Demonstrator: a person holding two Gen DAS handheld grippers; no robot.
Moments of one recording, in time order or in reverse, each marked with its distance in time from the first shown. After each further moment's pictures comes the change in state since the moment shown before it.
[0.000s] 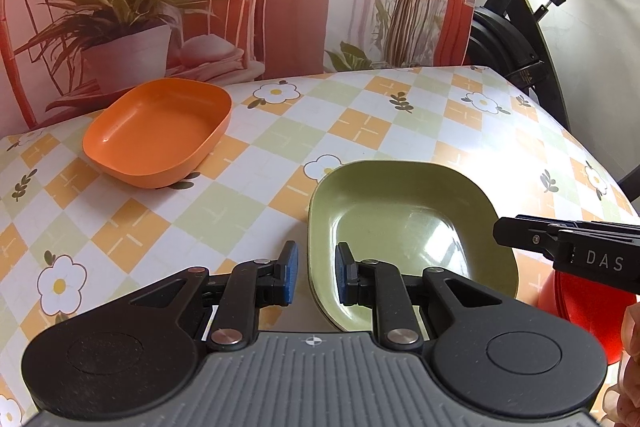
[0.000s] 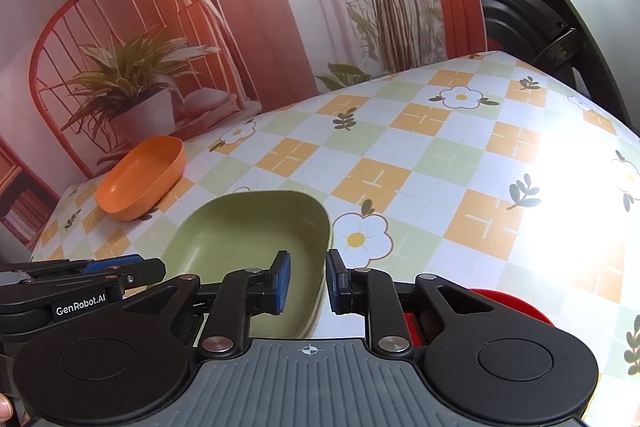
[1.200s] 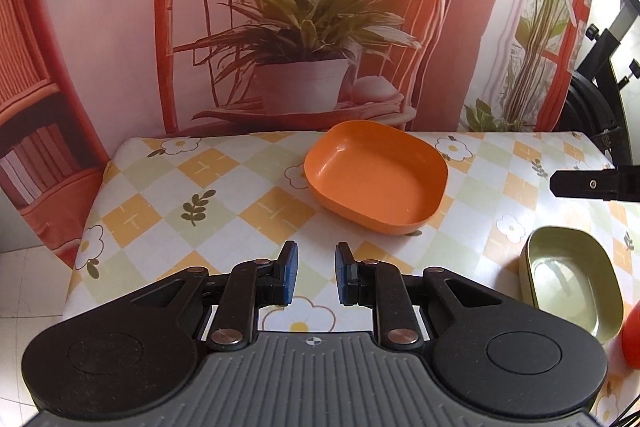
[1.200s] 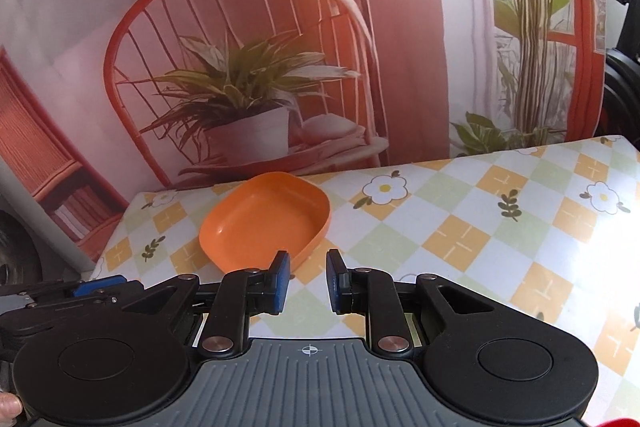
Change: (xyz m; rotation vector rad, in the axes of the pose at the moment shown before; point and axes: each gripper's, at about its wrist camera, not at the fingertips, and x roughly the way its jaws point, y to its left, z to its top) left arm -0.051 0.164 0.023 -0.140 -0.054 0.157; right arm 0.050 0.151 0.080 -0.146 0.035 0.123
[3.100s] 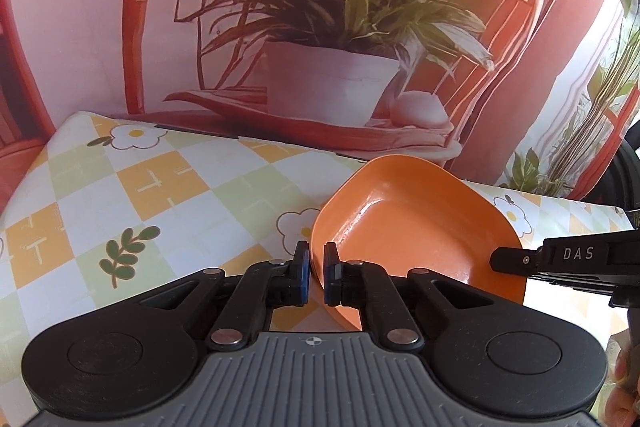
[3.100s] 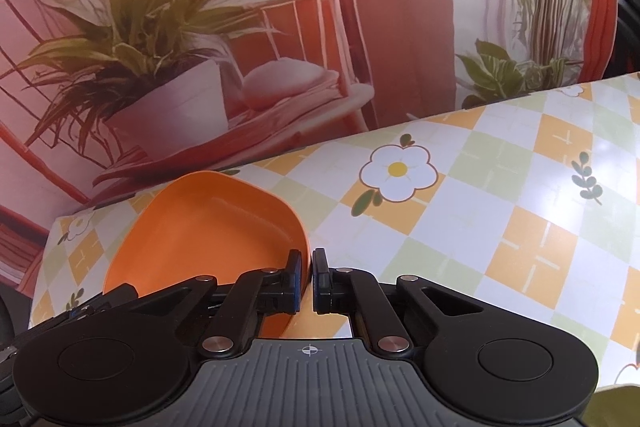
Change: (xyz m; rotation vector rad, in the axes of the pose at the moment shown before) left arm 0.122 0.011 0.034 -0.190 0.000 -0.015; right arm 0.159 -0.007 0.028 0.162 0.144 -0.111
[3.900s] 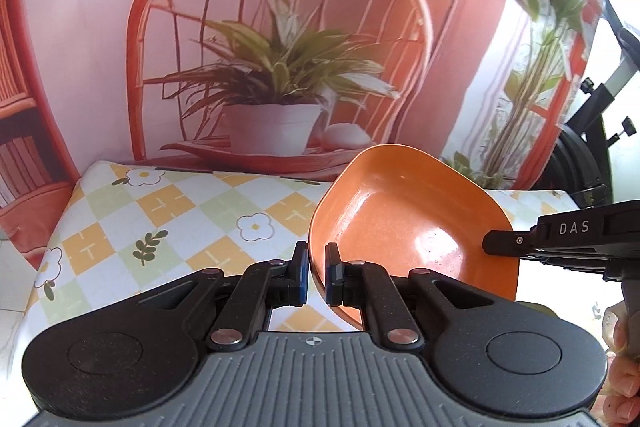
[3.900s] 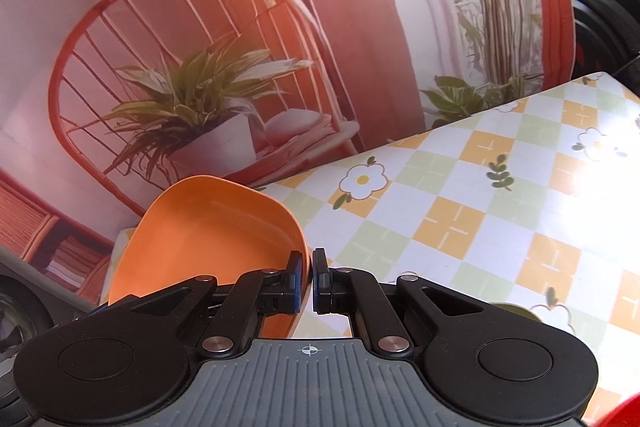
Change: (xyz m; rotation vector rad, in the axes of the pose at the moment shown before) left arm -0.132 -0.051 -0.014 0.102 -0.080 -0.039; right arm -0.138 -0.039 -0.026 0.049 -0.084 0.099
